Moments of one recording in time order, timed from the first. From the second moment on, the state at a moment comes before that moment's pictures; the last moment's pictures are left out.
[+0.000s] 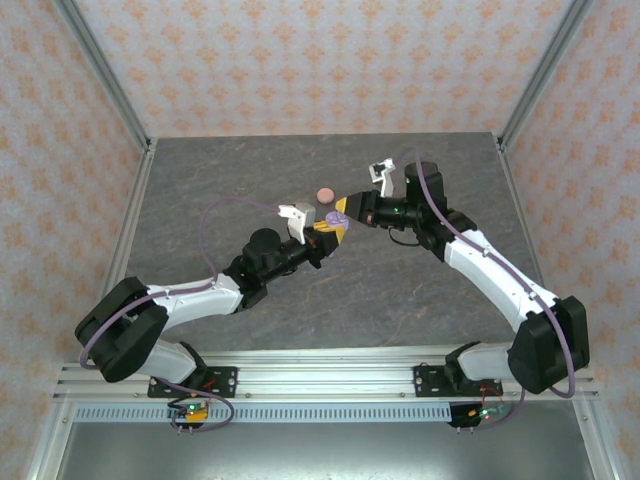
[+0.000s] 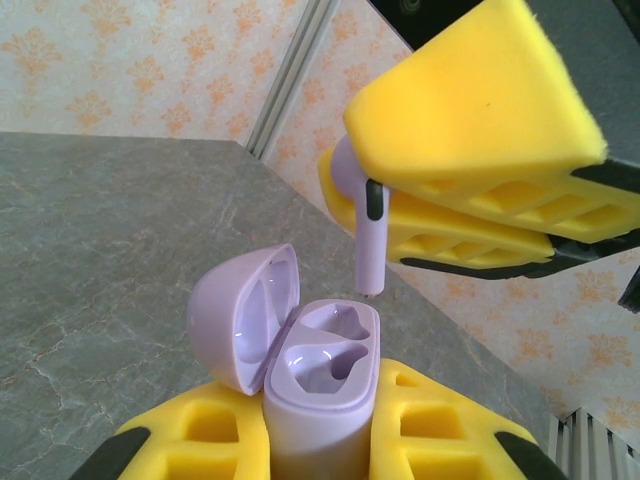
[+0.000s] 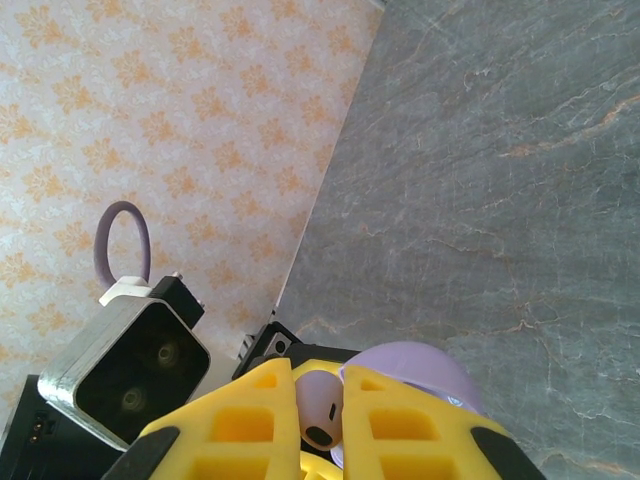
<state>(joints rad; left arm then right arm) -0.71 1.41 0.60 0.76 0.16 -0.46 0.43 1.32 1.04 -0.15 -0.74 0.74</state>
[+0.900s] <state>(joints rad) -0.73 1.40 0.61 0.74 0.13 -0.44 0.43 1.33 1.04 -0.18 -0.74 0.72</state>
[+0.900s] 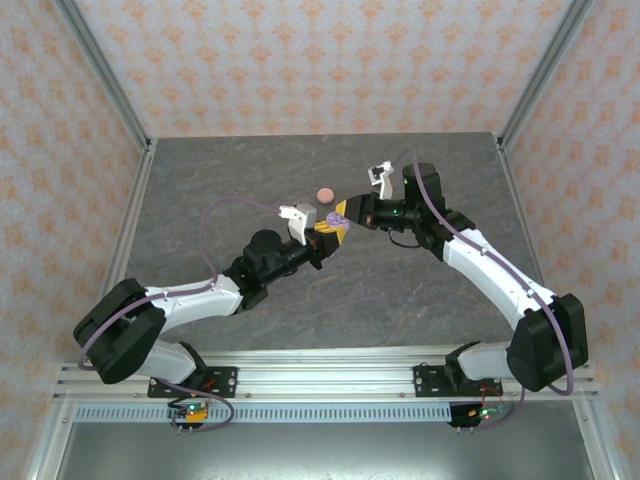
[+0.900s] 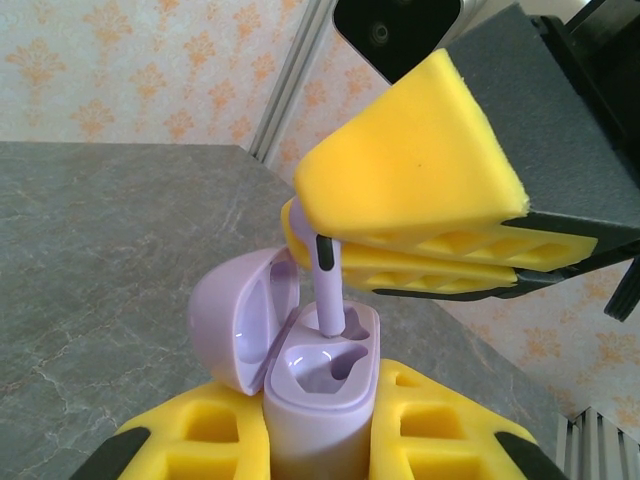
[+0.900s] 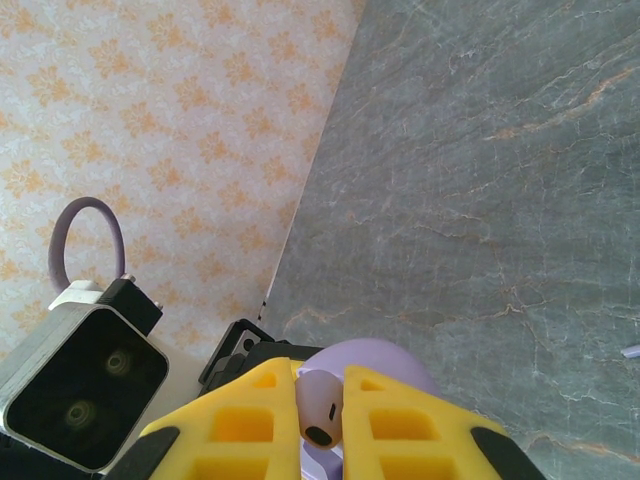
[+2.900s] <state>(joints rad) -0.73 1.16 0.60 0.49 0.07 -0.33 0.45 1.24 1.05 -0.41 -0.42 0.62</state>
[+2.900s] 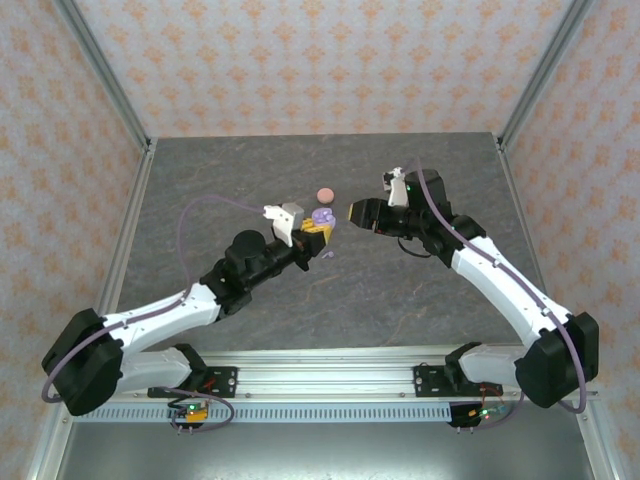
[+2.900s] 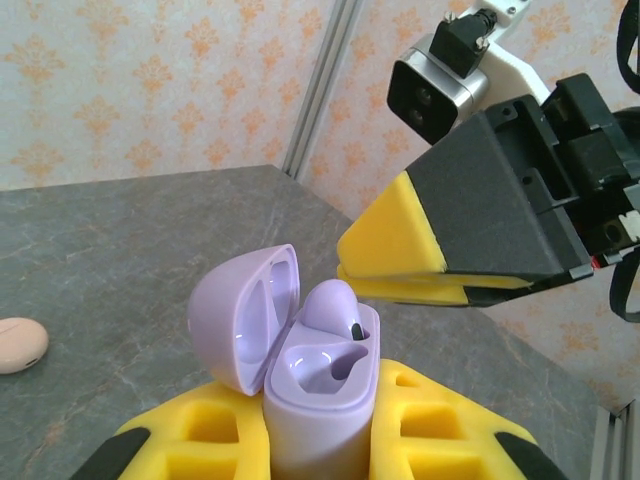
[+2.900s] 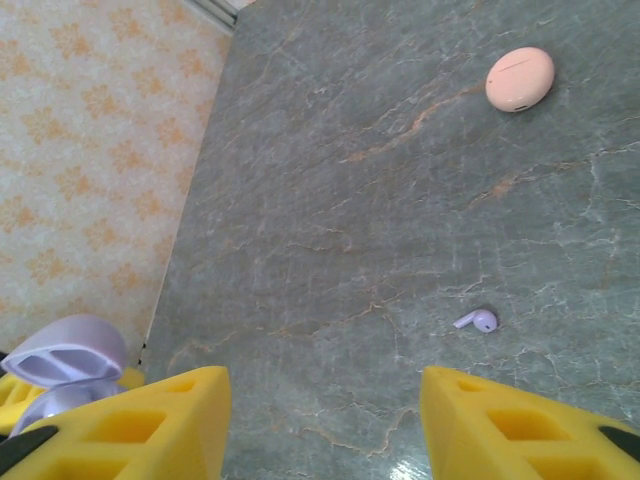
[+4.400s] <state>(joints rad) -0.73 0.86 0.57 0.13 0.03 -0.25 0.65 1.83 1.20 -0.66 -0.38 0.48</state>
